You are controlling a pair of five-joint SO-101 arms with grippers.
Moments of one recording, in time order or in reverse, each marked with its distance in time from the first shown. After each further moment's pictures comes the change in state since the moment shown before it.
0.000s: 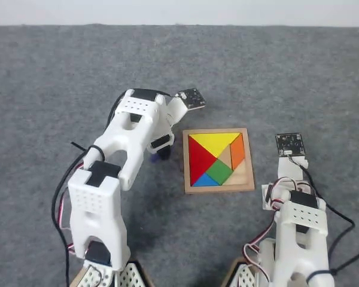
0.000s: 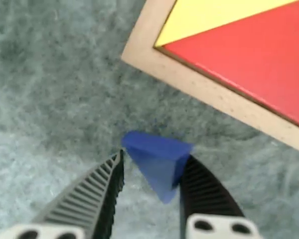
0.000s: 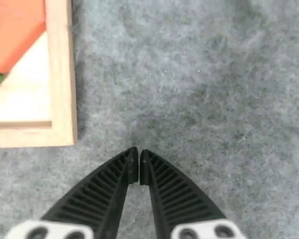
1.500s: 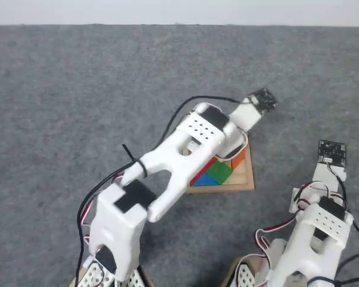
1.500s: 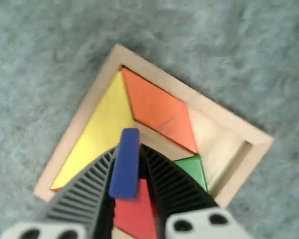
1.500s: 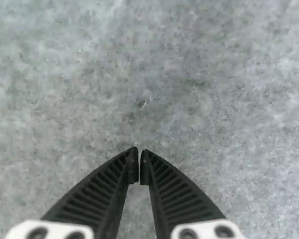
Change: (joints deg) left arm 26.2 -4.2 -5.4 -6.9 30.9; right arm 19.5 0.0 -2.7 1.4 4.2
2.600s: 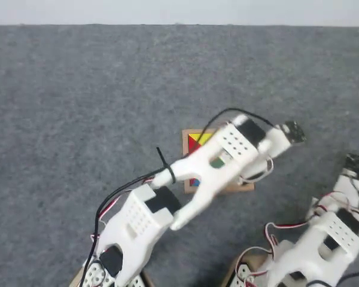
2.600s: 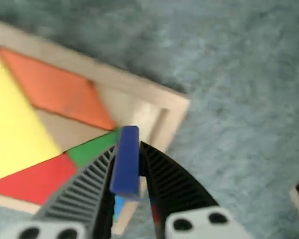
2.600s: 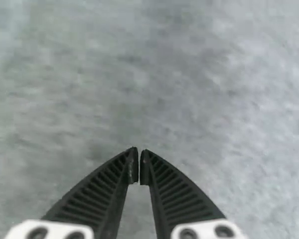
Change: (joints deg) left arm 11.4 10.1 -17.6 22.3 1.6; right arm 14.9 0.0 0.0 -0.7 4.9
